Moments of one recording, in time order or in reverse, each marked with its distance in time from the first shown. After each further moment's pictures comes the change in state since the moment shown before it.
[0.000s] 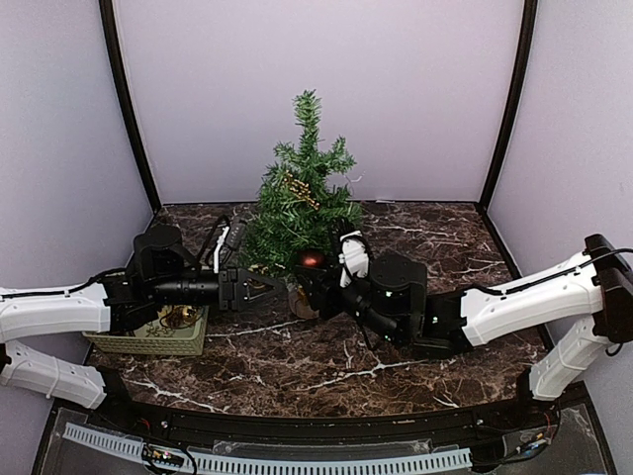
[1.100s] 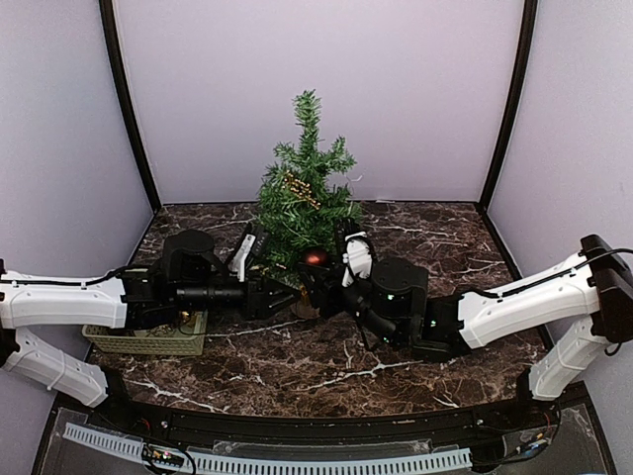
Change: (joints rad) left arm -0.117 0.127 0.096 -0.121 -0.267 0.133; right arm 0.000 0.013 -0.025 0.072 0.045 0.022
